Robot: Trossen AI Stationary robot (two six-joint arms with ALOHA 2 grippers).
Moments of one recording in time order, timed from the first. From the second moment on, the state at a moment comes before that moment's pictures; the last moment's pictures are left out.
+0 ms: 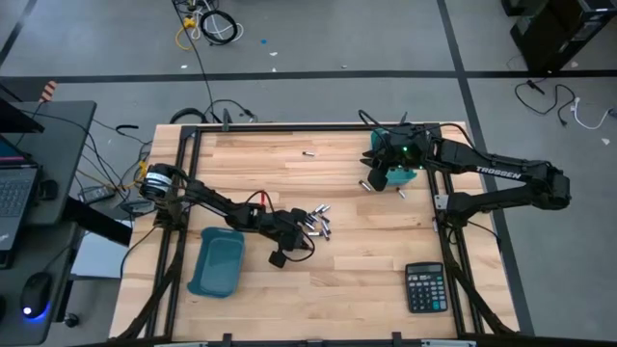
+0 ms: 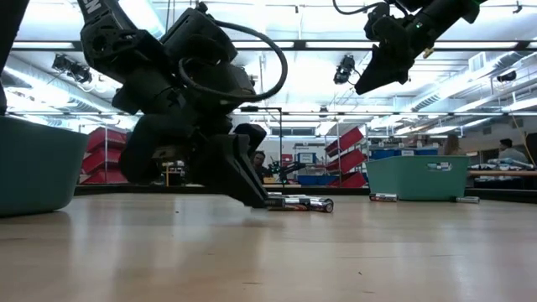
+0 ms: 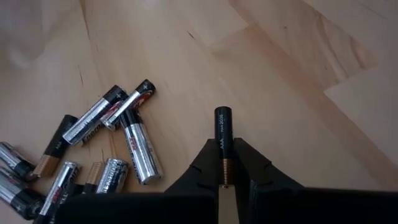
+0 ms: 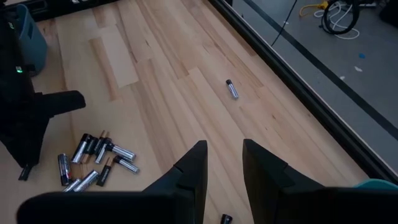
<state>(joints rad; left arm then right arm) -0.14 1.84 0.78 0.38 0.10 0.31 -0.36 1.05 0.86 -0.47 0.06 0.09</state>
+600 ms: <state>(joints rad) -0.14 1.76 0.78 0.42 0.09 0.34 -0.33 1.05 0.86 -0.46 0.06 0.08</state>
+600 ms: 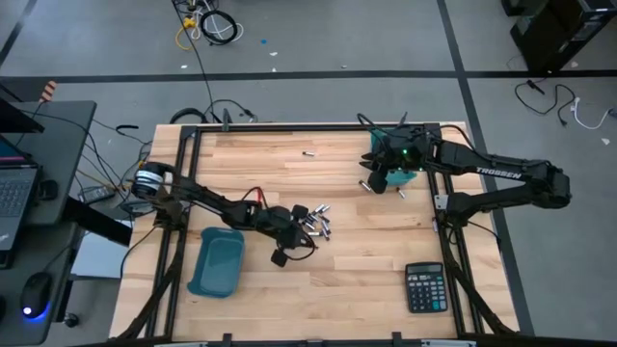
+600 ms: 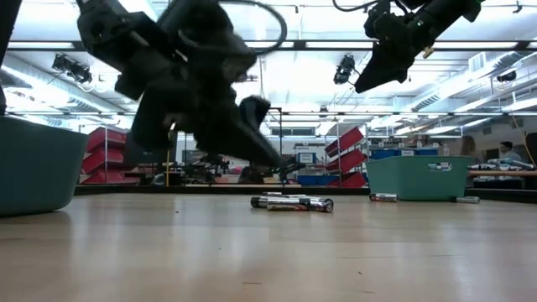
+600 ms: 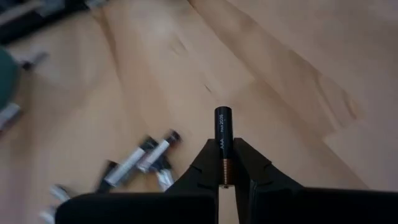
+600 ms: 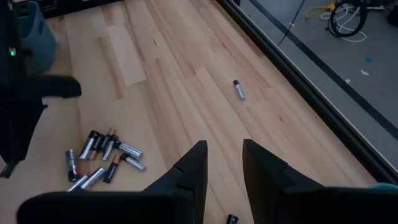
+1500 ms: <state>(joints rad) -0.09 1.63 0.78 0.86 -0.19 0.68 0.03 1.06 0.73 0.10 0.06 -0.19</state>
